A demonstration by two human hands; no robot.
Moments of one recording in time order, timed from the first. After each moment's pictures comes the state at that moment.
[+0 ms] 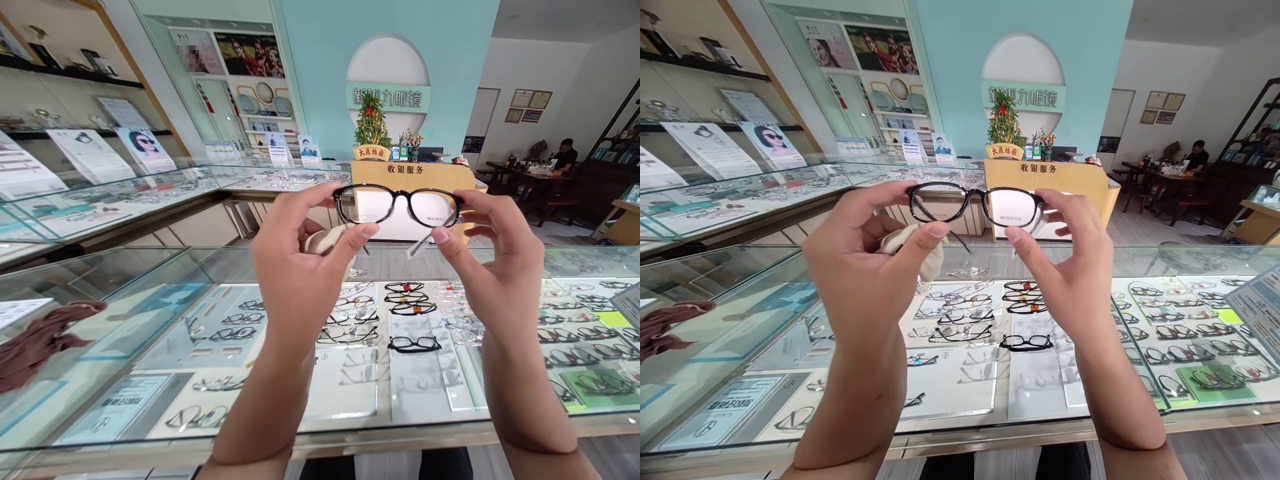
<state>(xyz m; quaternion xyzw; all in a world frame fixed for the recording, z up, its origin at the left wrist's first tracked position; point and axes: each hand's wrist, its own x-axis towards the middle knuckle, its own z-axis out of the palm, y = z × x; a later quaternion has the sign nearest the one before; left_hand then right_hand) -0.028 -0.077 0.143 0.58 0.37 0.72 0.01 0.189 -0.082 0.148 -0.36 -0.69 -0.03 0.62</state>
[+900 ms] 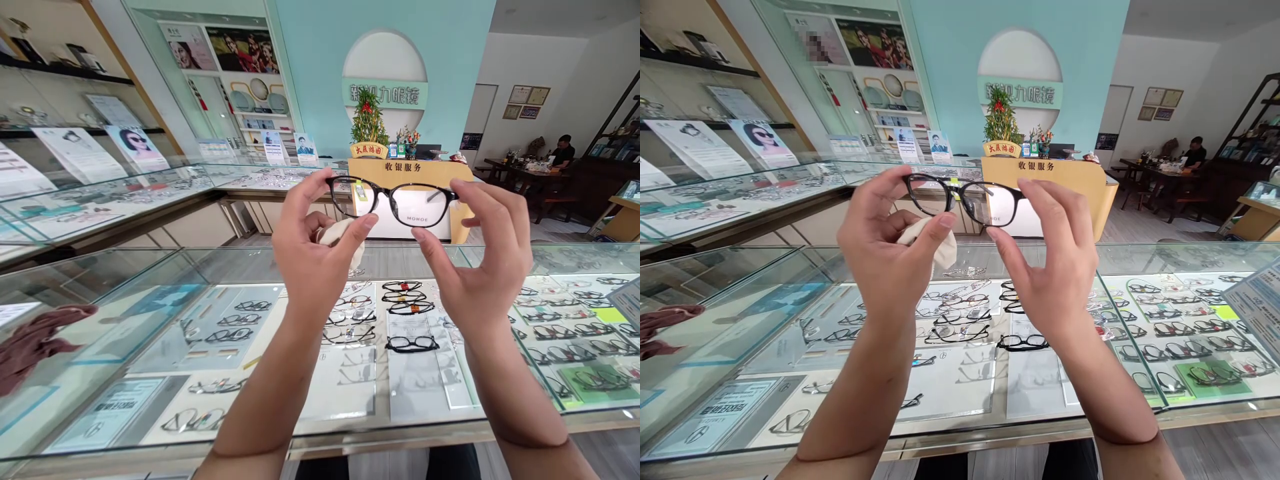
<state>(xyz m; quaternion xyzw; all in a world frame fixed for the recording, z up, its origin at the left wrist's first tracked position) -0.019 -0.042 0.130 0.58 0.36 0.73 -0.01 0.174 -0.073 0.141 -0.32 -0.69 -0.16 0.63</state>
